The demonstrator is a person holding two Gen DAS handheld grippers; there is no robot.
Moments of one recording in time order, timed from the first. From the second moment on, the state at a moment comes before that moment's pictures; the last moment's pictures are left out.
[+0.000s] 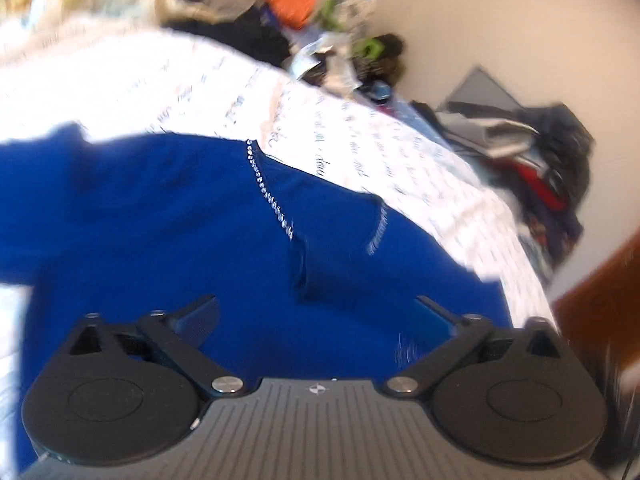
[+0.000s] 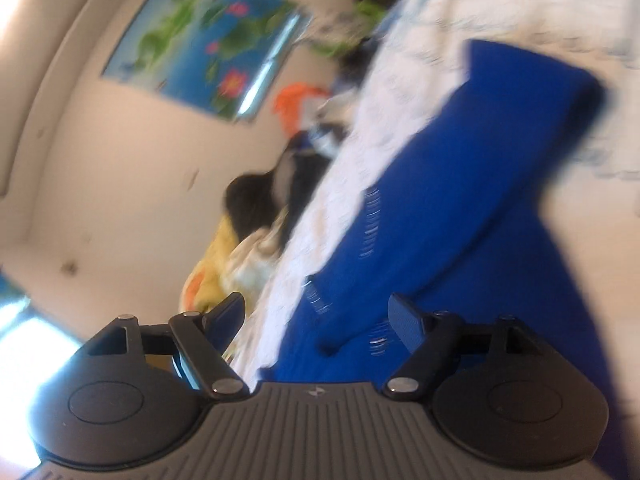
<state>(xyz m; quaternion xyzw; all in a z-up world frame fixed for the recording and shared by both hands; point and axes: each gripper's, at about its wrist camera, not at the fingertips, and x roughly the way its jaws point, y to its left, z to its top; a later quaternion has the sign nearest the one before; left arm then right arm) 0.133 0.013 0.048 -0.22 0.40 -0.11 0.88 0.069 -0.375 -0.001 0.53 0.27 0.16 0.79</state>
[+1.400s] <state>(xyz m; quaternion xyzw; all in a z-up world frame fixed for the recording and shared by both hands) 0.182 0.013 0.028 0.02 0.34 -0.04 0.94 0.197 -0.369 -0.013 0.30 0.29 0.20 0.89</state>
